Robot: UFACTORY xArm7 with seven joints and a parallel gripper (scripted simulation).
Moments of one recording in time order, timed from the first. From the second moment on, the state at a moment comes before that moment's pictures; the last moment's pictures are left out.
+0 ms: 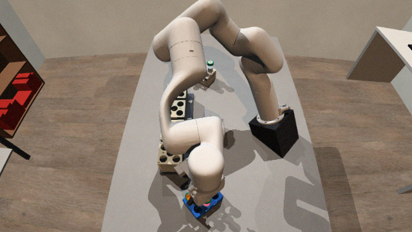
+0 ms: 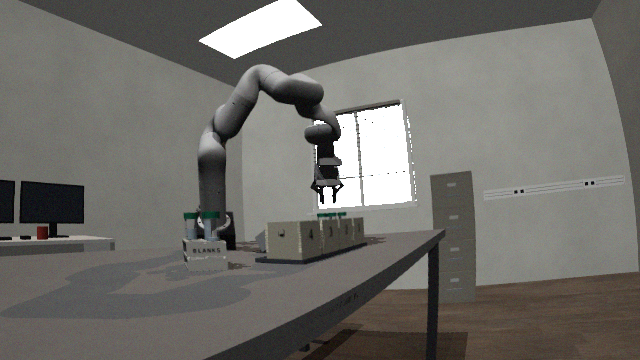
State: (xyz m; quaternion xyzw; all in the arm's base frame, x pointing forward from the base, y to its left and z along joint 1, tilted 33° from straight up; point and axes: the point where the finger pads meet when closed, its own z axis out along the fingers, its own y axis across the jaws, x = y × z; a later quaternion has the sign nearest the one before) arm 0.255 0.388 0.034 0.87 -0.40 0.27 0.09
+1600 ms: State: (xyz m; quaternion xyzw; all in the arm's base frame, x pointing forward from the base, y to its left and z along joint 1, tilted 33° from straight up) arm 0.224 0.417 0.100 0.87 -0.40 0.27 0.09
